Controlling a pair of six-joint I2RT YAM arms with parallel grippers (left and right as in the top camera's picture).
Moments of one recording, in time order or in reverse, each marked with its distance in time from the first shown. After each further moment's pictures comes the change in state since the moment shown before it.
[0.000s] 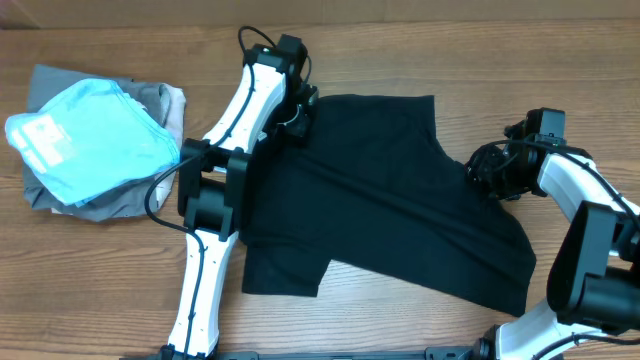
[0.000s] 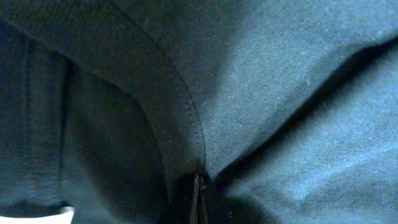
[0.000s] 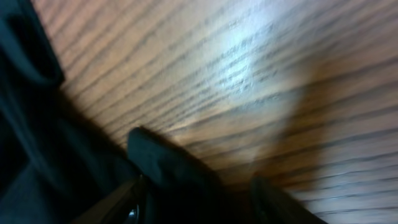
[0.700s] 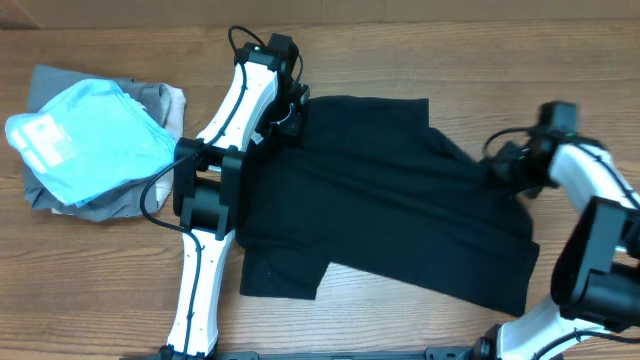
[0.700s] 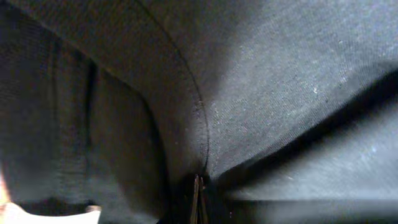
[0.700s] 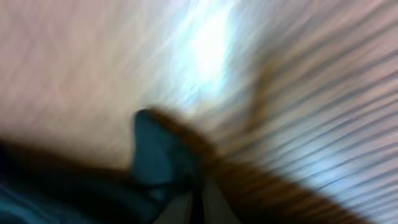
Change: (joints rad) left arm 0.024 0.000 -0.001 -0.008 -0.004 -0.022; right arm -0.068 0.021 0.119 -0.117 0.176 0.098
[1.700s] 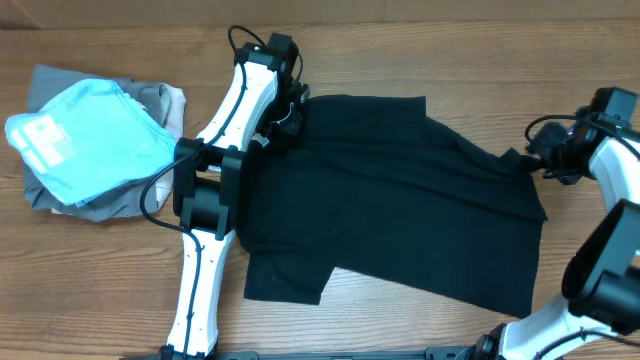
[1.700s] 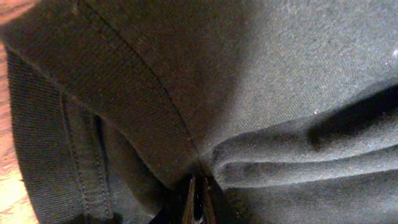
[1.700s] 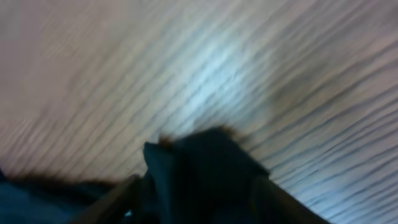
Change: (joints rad) left arm 0.001 0.000 -0.002 0.014 0.000 -0.001; right arm -0.122 0.032 0.110 0.010 -0.013 -0.079
